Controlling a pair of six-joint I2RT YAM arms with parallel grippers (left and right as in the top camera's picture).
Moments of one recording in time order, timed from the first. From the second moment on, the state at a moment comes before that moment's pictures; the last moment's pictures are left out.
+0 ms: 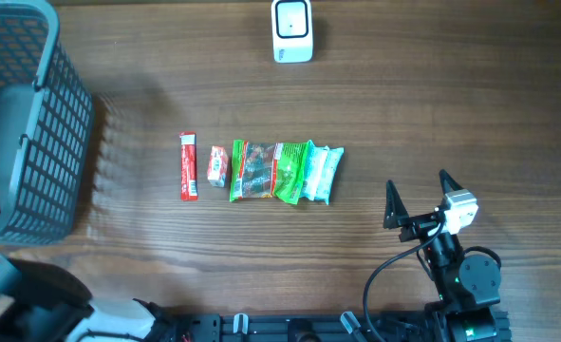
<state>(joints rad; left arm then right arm) 0.87 1.71 1.76 -1.08 -0.04 -0.31 0.17 0.02 0.01 0.00 -0.05 0.09</state>
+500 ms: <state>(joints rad) 0.91 1.98 1.66 -0.99 -0.04 -0.26 0.17 0.02 0.01 0.00 -0.05 0.09</state>
